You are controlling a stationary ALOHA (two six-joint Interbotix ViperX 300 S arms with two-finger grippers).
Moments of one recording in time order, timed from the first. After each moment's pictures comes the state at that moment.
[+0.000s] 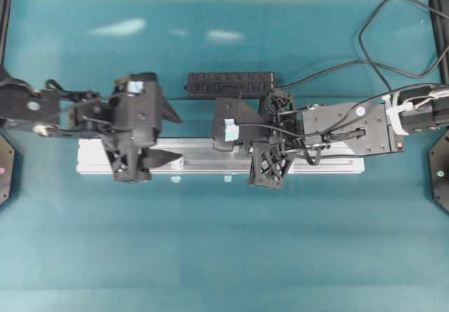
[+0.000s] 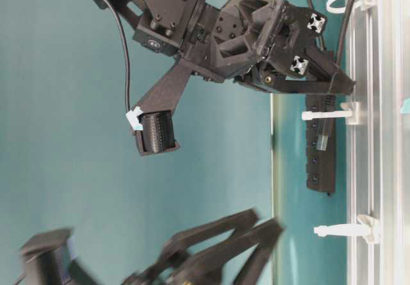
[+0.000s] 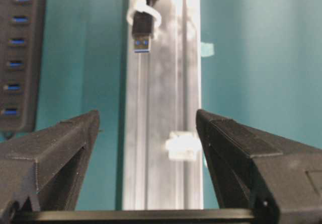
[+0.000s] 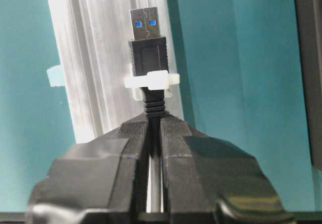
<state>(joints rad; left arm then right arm) 0.10 -0.16 0.77 0.02 0.10 0.11 -0.05 0.15 0.50 -0.25 0.47 0.28</state>
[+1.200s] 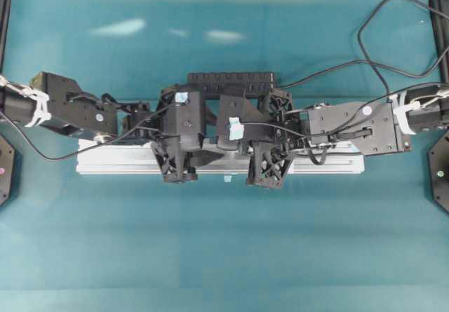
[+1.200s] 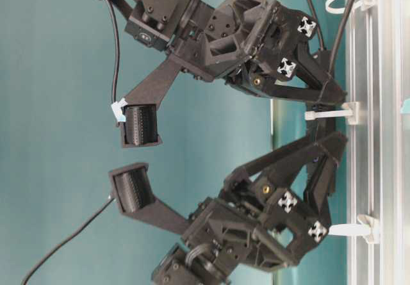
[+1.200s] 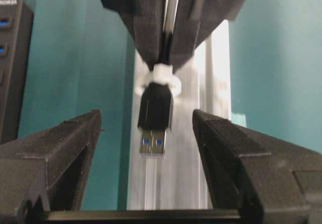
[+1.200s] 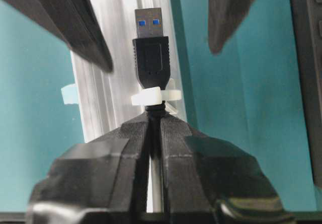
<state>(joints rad) 0.11 0.15 0.66 0.02 -0.18 0.11 -0.05 0.13 0.52 -0.24 0.38 0.28</state>
